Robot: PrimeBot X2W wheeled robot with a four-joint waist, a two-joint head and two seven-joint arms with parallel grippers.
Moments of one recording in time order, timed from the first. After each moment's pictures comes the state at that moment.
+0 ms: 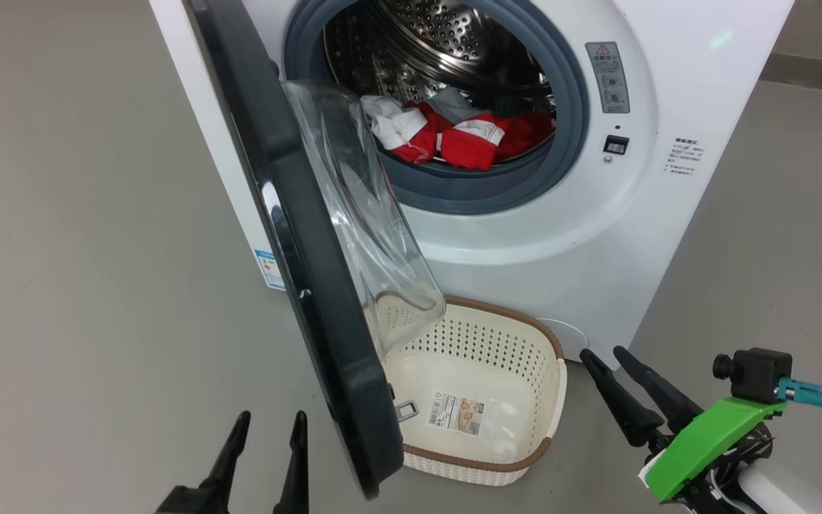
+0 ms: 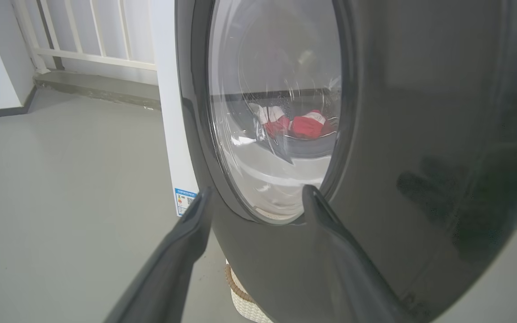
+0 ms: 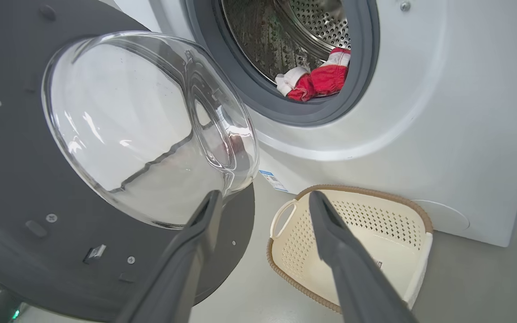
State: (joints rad) left arm 0.00 0.04 -0.22 0.19 -0.27 0.08 -0.25; right arm -0.28 -0.42 0.62 0.34 1.22 0.12 -0.19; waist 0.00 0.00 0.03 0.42
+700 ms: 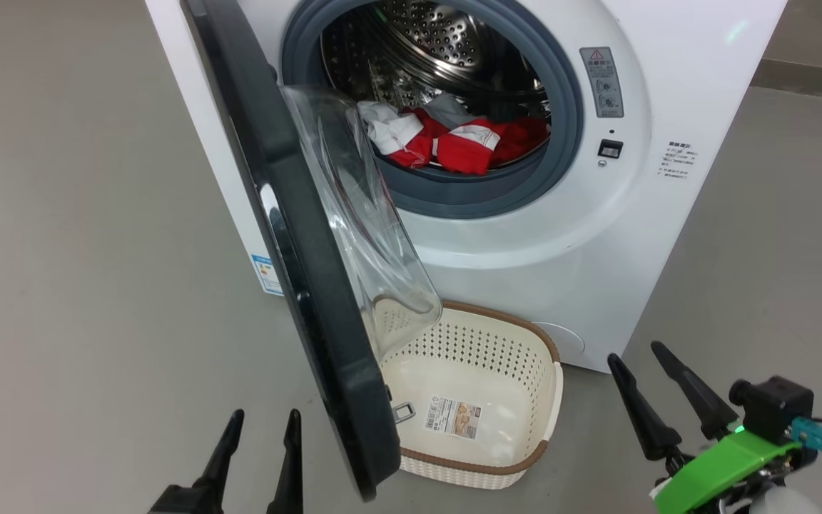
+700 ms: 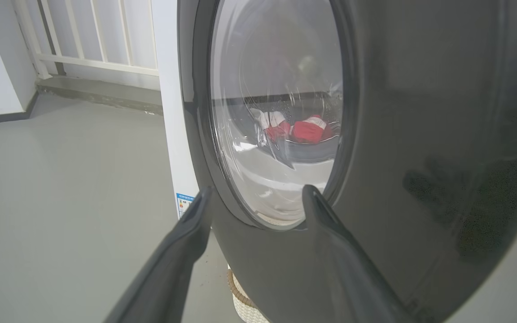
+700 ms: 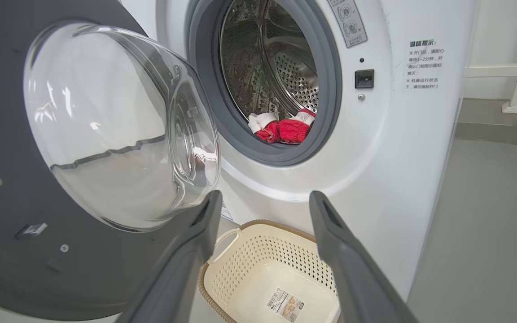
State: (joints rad) left arm 0.00 0.04 -0.20 0.19 -0.26 0.07 -0.25; right arm -0.13 -0.30 0.33 0.31 0.66 0.12 -0.25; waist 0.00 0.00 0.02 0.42
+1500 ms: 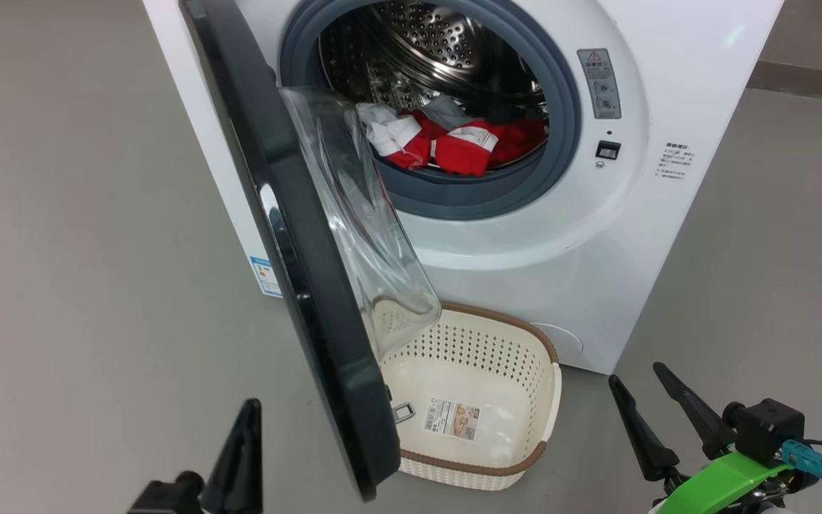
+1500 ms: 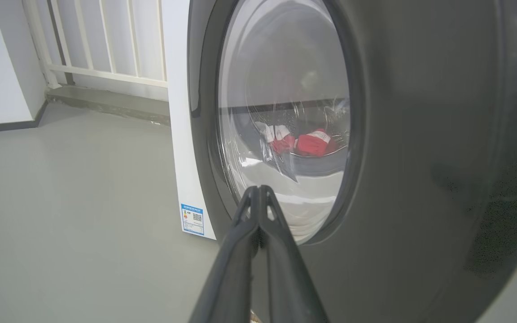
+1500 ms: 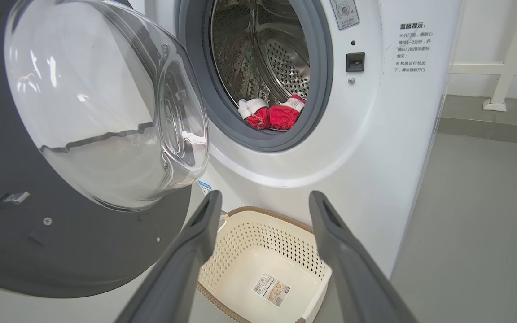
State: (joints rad) left arm 0.00 0.04 -0.18 0.16 -0.27 0.07 -0.25; right arm -0.06 -0.25 0.27 0.32 0.55 0.12 -0.25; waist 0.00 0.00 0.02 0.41
